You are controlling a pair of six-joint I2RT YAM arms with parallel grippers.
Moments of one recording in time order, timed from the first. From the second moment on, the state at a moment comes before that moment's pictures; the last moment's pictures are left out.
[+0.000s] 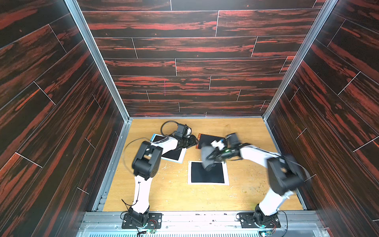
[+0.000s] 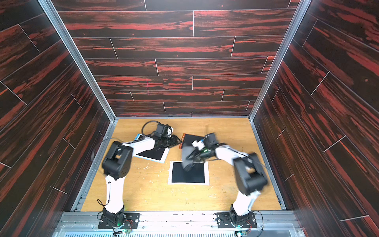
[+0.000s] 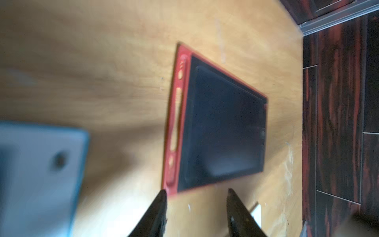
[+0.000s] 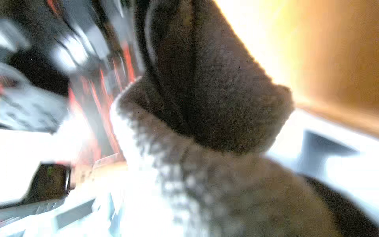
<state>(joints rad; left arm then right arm) -0.42 2.03 1.39 -0.15 0.42 -0.66 0.29 1.64 1.00 -0.35 -0.92 0.61</state>
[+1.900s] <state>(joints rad) 0.00 1.57 0.40 0.82 -0.27 -0.07 -0.06 1.57 0.30 1.14 0.10 0.05</state>
